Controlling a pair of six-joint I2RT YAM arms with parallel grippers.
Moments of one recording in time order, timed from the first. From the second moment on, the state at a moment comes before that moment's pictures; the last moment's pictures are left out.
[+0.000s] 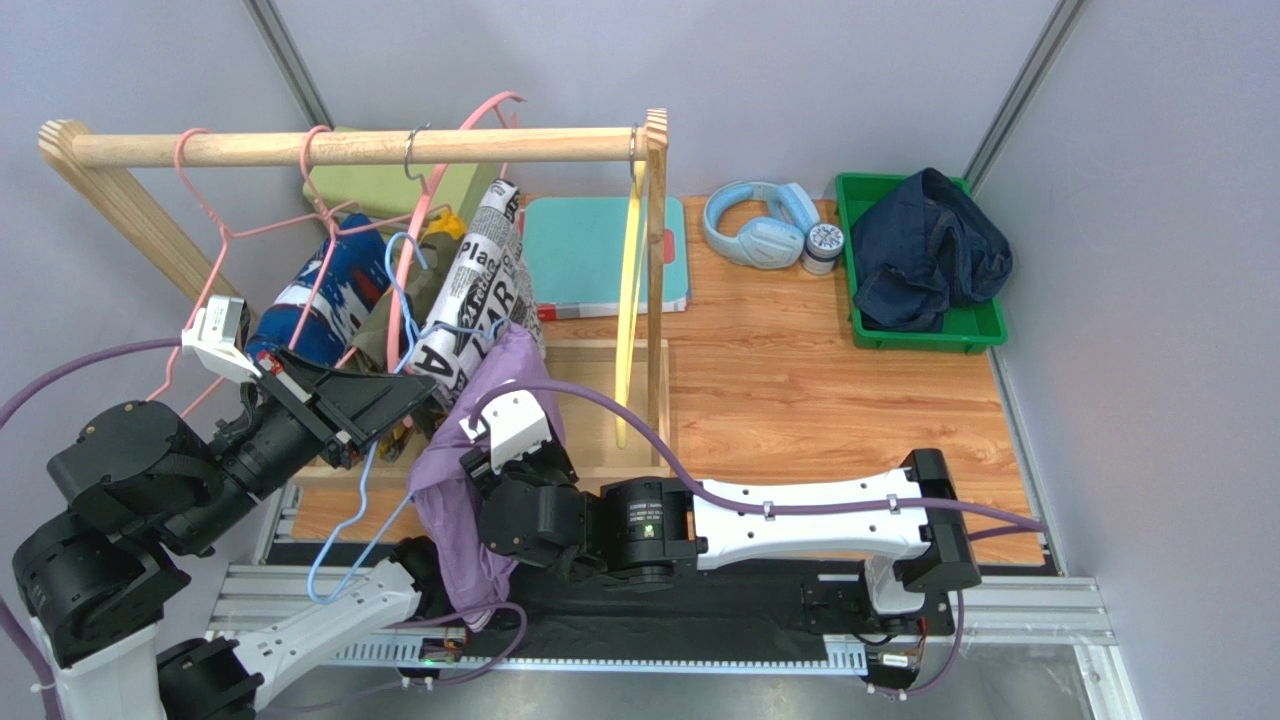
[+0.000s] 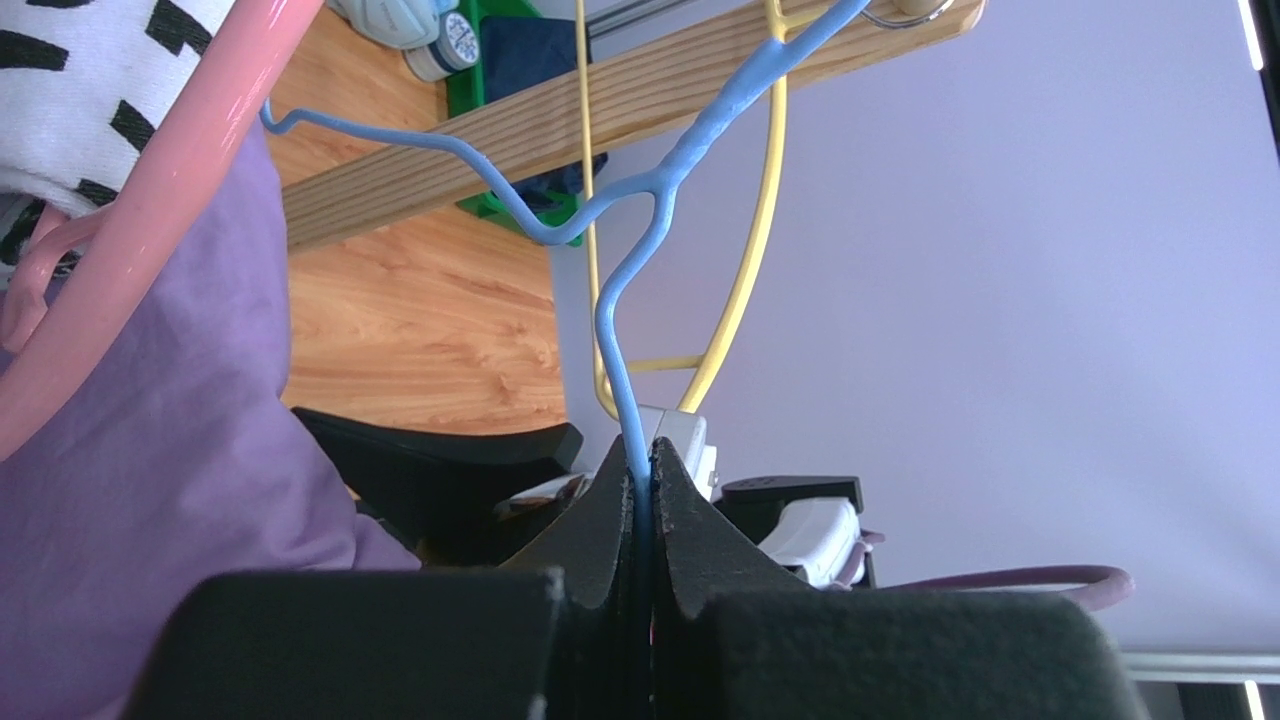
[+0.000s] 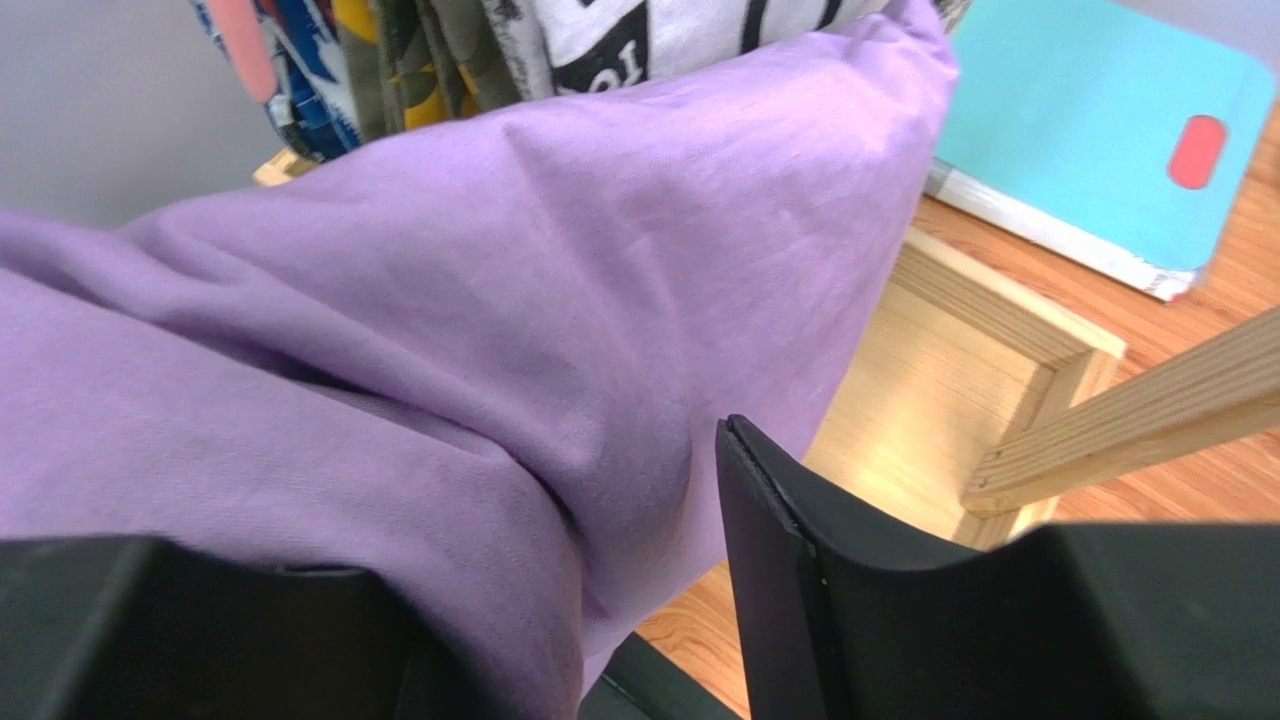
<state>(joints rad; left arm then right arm) -0.74 0.67 1.68 -1.12 -0.11 -1.18 1.61 1.73 1.71 -0.45 0.93 0.41</state>
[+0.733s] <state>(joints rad) -0.74 0.66 1.68 -1.11 -0.10 -1.18 1.66 1.85 1.75 -0.12 1.08 -0.02</state>
